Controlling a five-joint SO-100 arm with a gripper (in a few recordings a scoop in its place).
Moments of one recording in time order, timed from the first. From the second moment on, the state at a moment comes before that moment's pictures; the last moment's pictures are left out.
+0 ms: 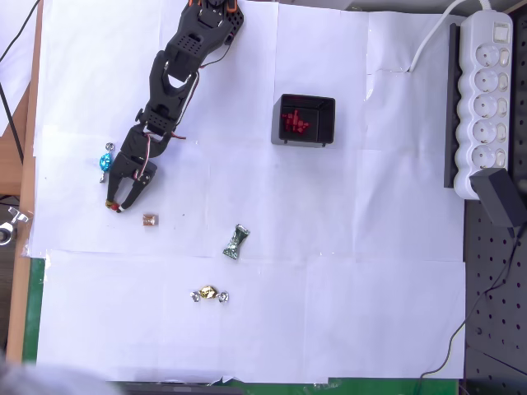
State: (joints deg) arm 25.9 140.4 80.3 -43.2 -89.9
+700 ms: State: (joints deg) arm 10.8 91.8 92.6 60.8 -78.2
